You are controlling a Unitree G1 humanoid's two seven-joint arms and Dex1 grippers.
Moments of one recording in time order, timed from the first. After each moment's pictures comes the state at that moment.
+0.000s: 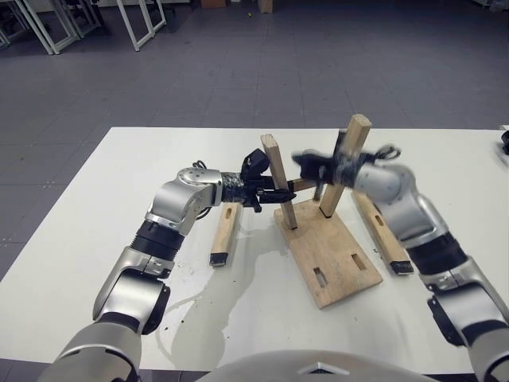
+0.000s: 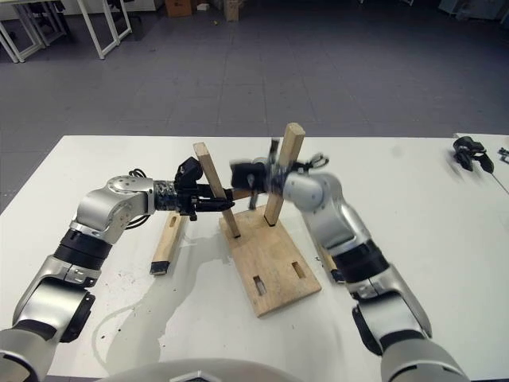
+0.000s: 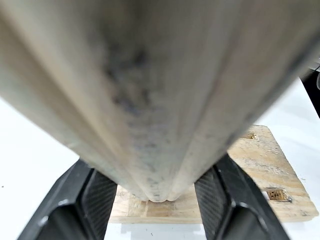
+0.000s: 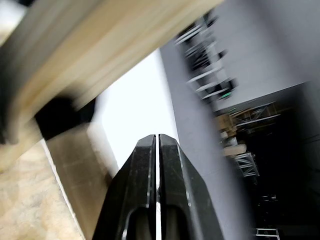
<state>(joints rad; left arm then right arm) -0.62 0.46 -0.31 0.23 -0.43 0.63 -0.95 -0.56 -0.50 0.43 0.05 -0.36 -0.01 0.69</state>
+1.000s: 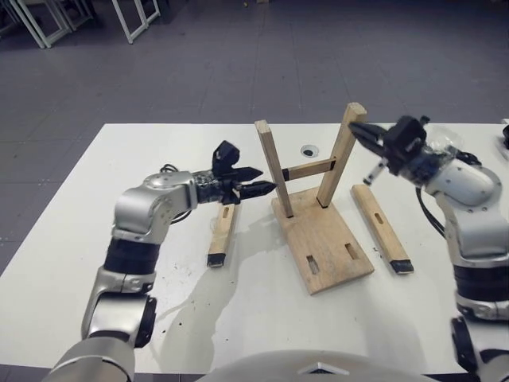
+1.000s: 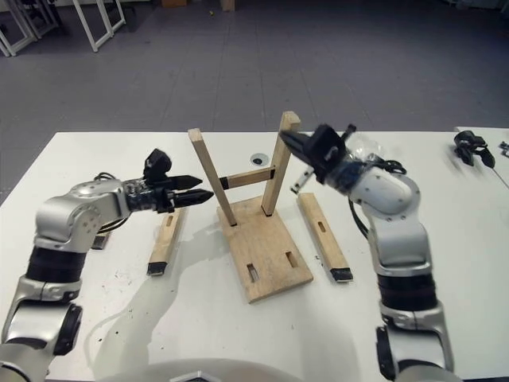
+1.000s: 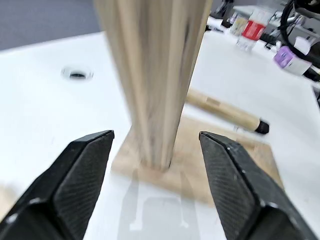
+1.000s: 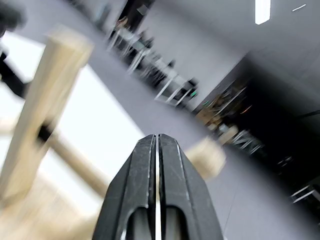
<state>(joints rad) -0.38 0.55 -0.04 -0.10 -0.51 0.89 -0.81 -0.28 -0.61 -0.02 -0.24 0.10 0.15 0.79</state>
